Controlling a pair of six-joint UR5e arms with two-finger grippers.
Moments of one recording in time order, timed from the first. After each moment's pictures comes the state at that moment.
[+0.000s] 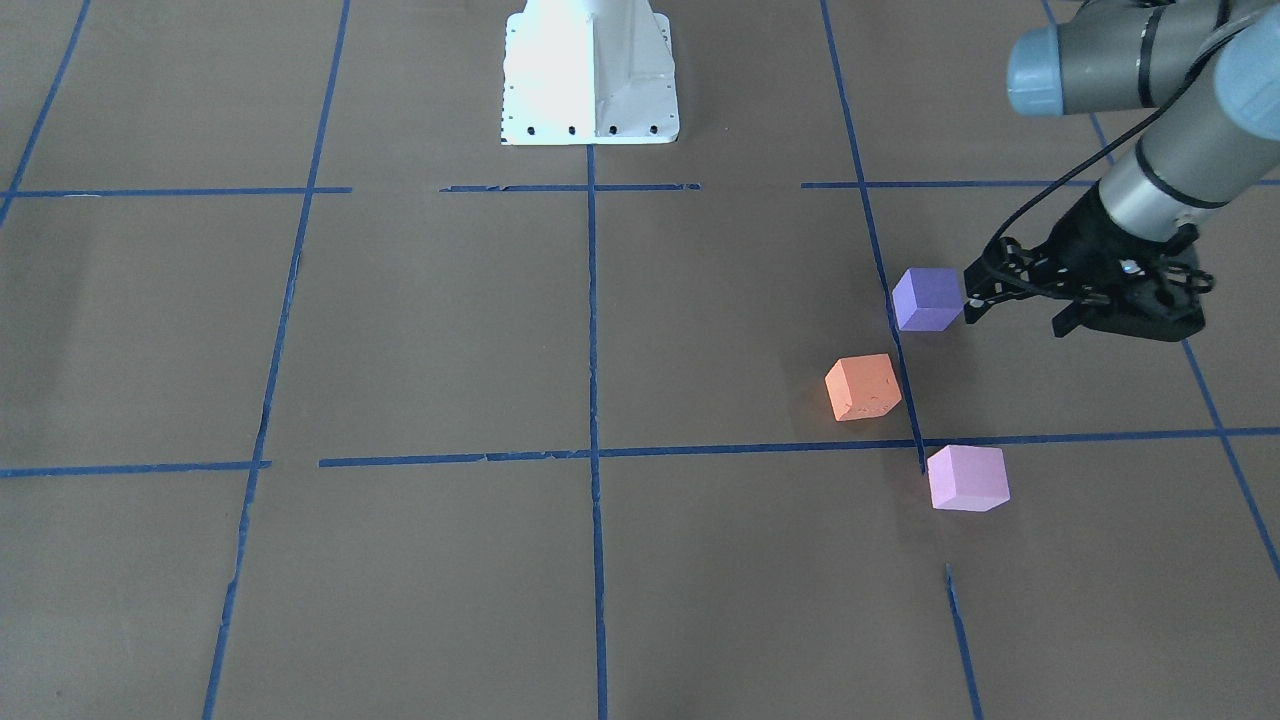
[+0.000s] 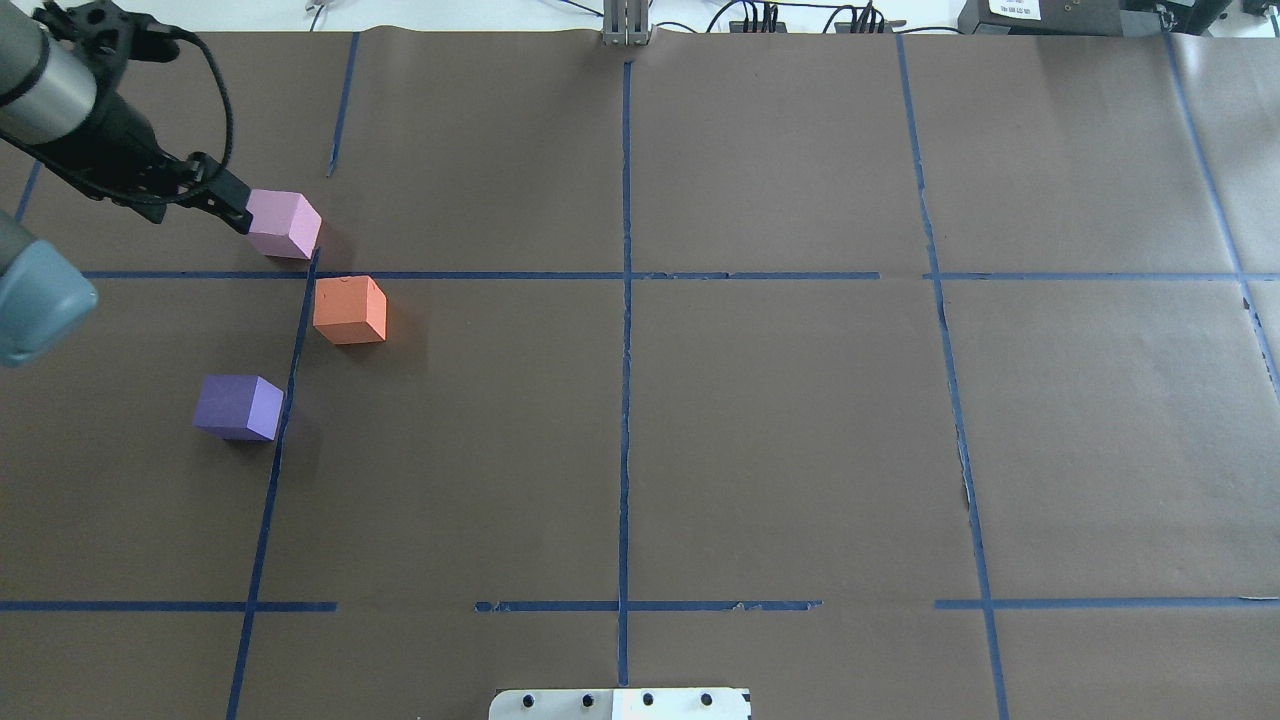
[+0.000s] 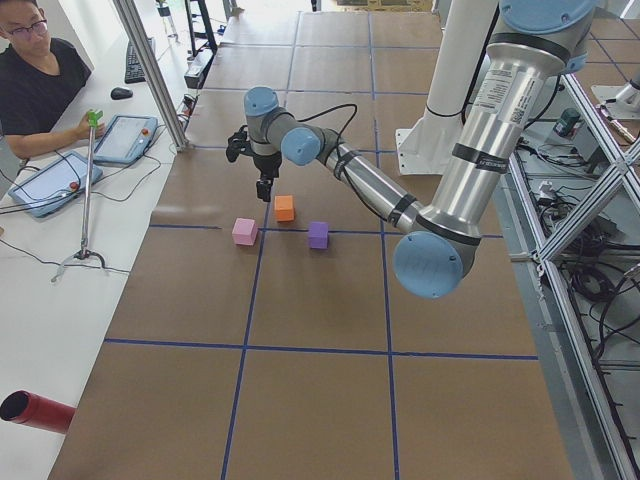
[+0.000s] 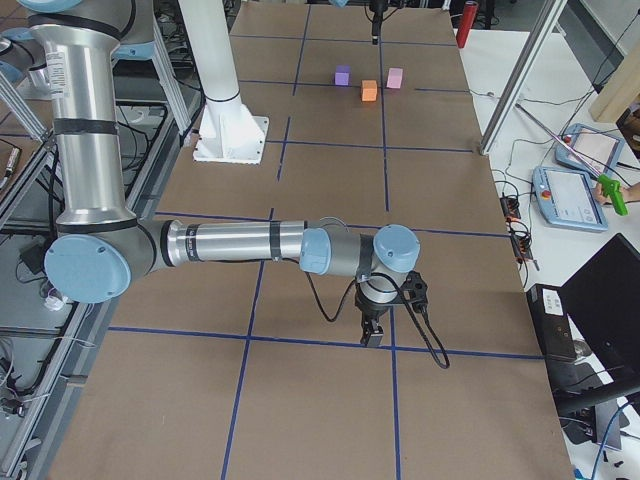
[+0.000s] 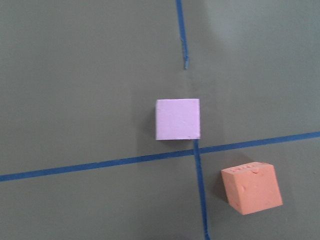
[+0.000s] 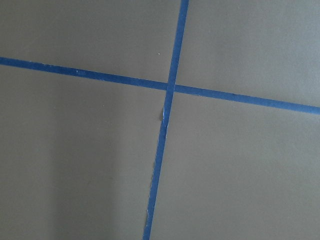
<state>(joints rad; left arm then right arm) -1.03 -1.94 -1.82 -1.55 -2.23 -0.61 1.52 -1.52 1.60 -1.72 2.29 -0.16</state>
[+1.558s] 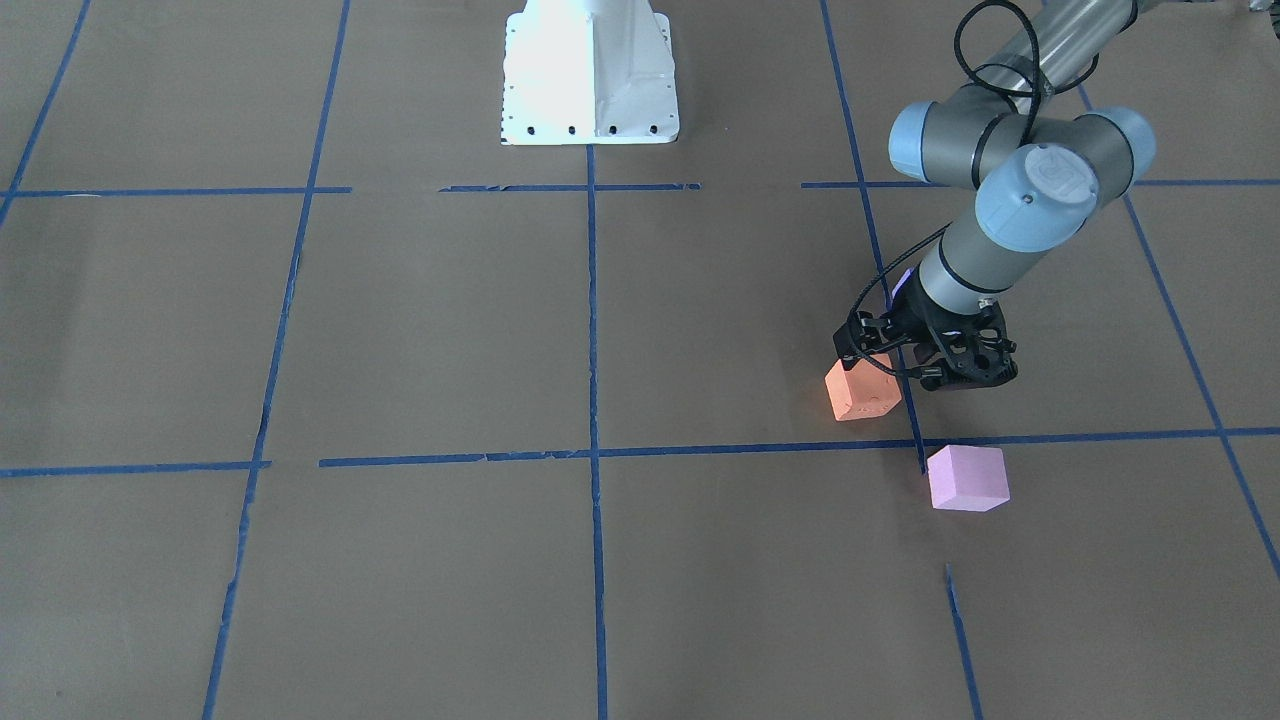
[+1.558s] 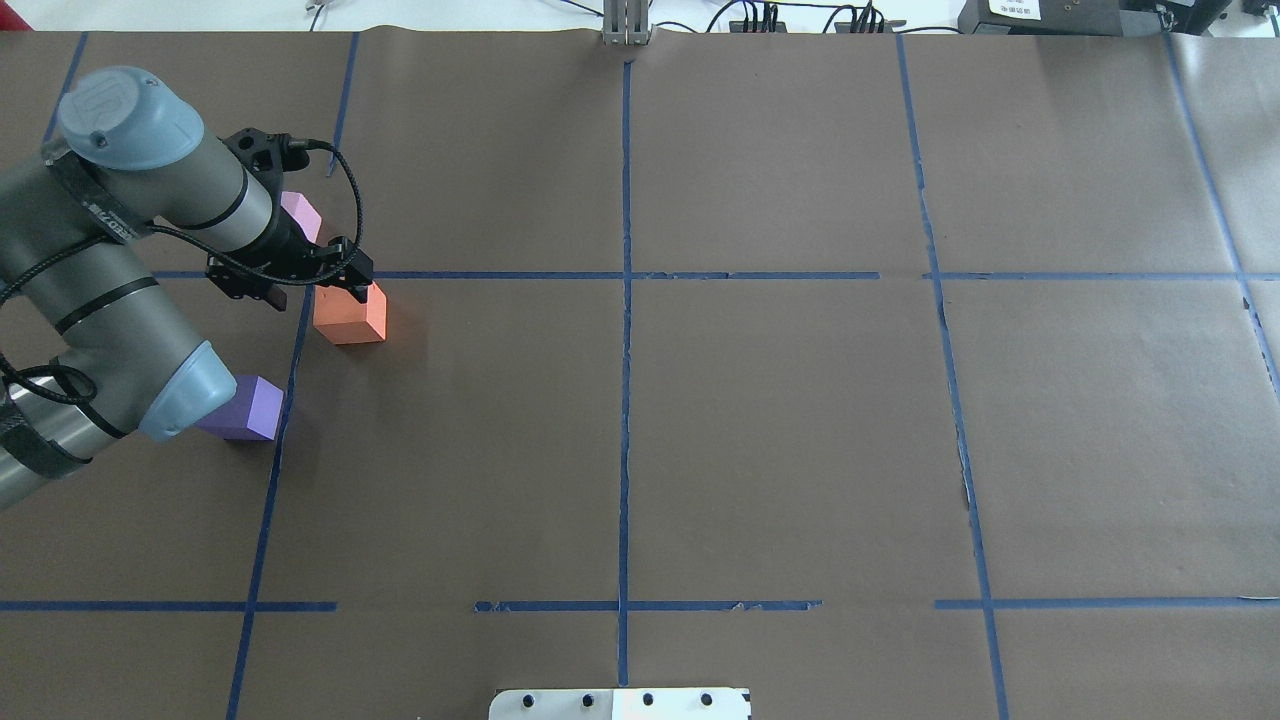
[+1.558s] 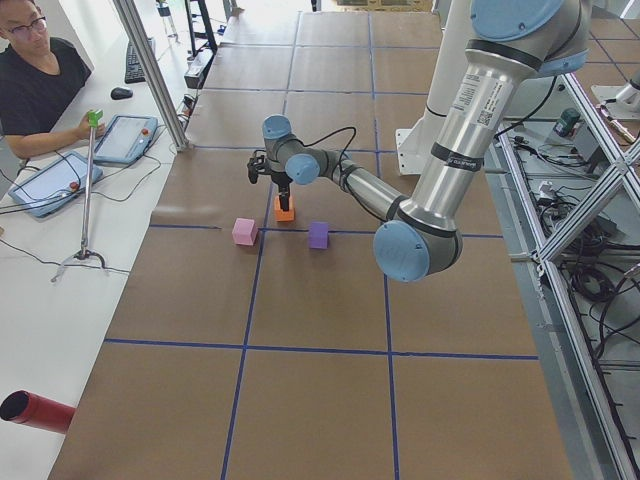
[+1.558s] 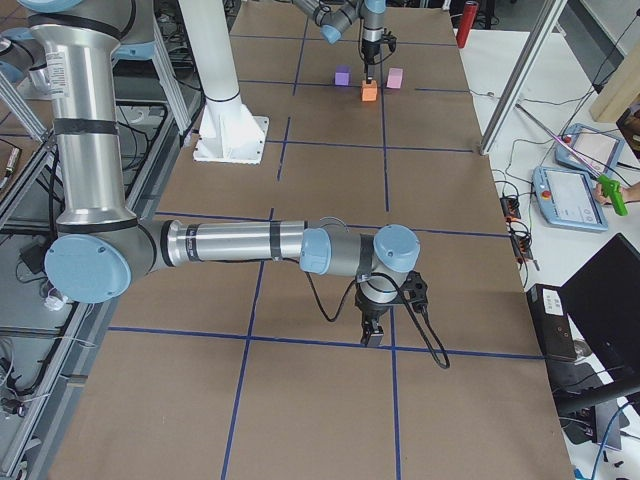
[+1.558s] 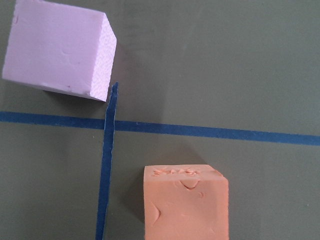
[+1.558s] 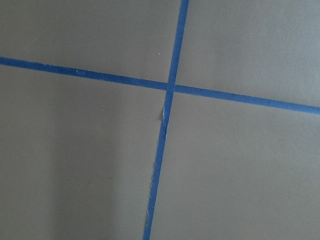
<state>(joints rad) -0.83 -1.97 -1.63 -1.79 -2.15 -1.03 1.52 -1.52 1.60 -1.72 2.29 -0.16</state>
